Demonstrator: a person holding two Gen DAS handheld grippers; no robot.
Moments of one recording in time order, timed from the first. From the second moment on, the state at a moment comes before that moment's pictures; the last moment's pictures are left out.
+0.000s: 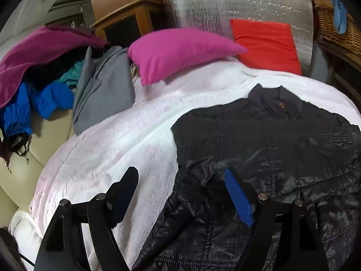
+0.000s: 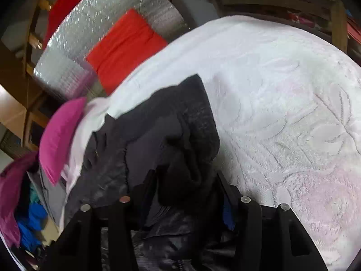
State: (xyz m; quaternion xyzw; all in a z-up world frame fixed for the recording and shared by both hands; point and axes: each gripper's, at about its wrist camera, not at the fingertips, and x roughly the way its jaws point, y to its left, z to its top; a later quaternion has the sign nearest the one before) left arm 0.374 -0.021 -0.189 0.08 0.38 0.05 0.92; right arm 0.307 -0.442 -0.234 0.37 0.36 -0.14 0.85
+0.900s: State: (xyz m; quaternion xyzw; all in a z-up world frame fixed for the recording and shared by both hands) left arm 0.411 -0.003 -0.254 0.02 0.50 0.03 0.87; right arm 0.324 -0.367 -0.220 0.27 0.39 -0.01 0.88
